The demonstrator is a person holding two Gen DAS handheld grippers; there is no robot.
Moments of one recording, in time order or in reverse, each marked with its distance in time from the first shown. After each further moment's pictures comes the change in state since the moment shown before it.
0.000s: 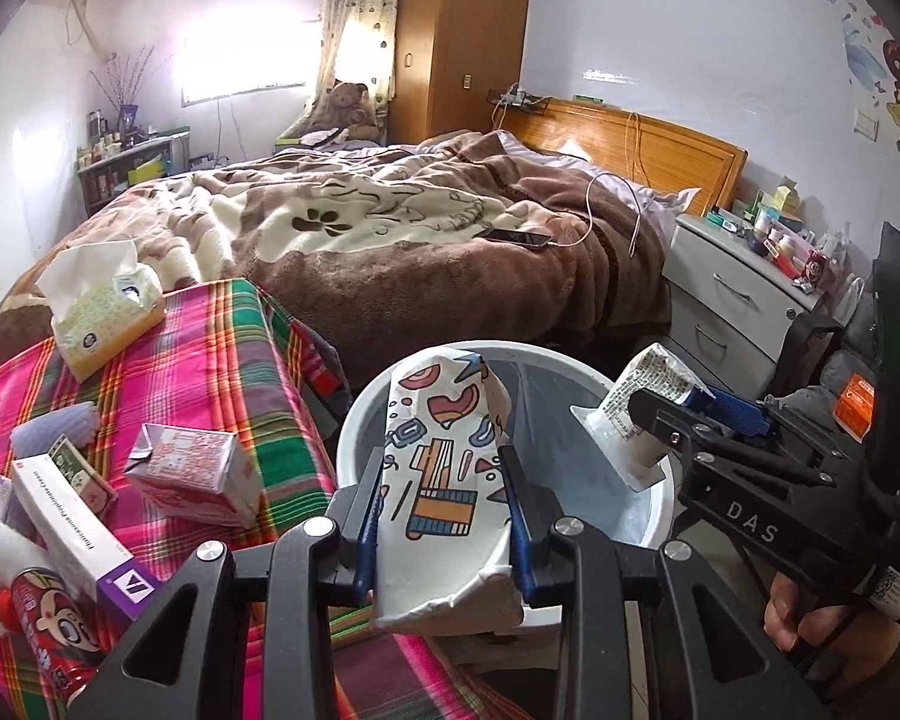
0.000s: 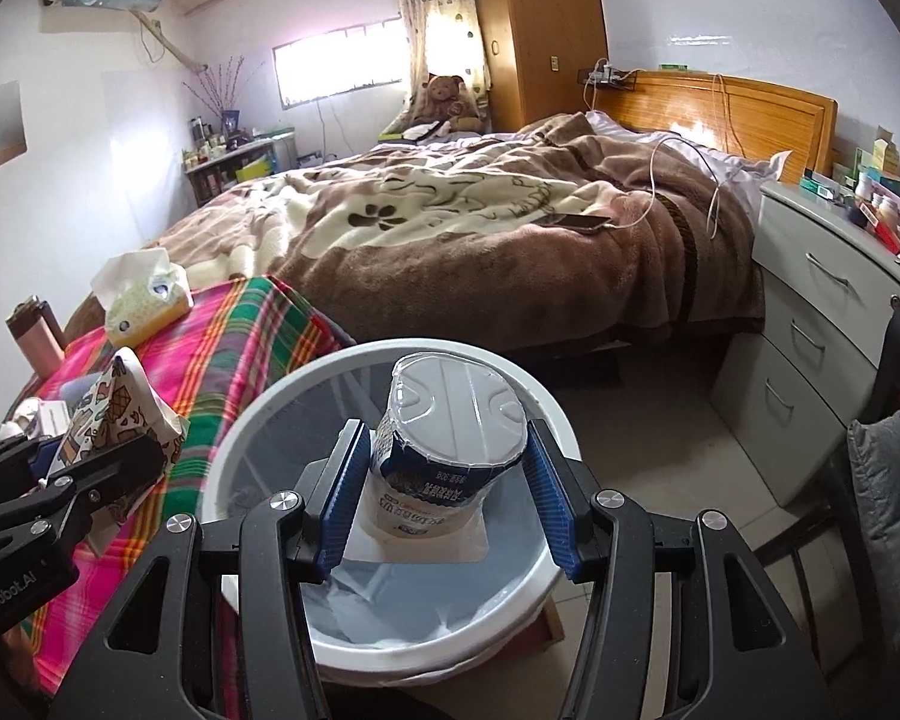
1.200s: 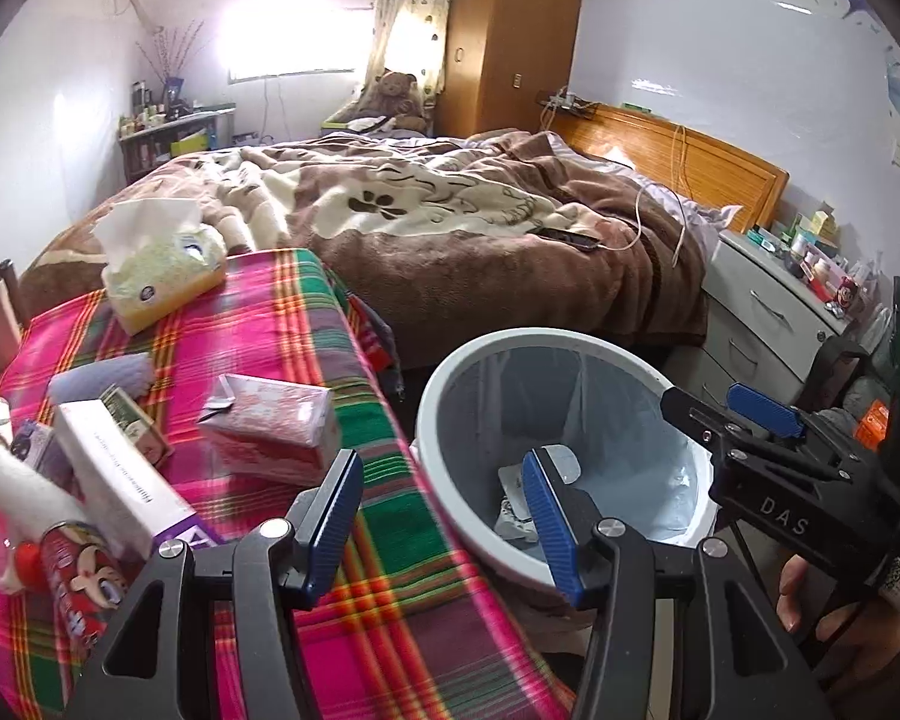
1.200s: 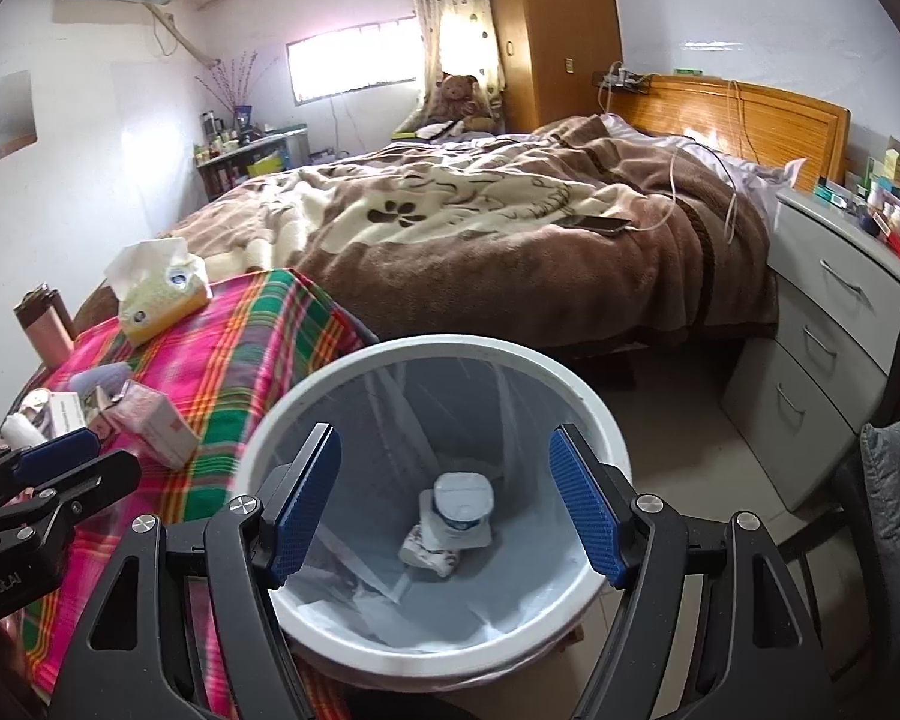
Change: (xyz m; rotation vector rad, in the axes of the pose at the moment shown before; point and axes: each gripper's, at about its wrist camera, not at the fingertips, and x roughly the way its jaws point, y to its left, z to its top) left arm -0.022 0.045 -0.017 -0.097 0.006 0.073; right arm -0.005 0.024 0.001 -0.024 -0.013 0.031
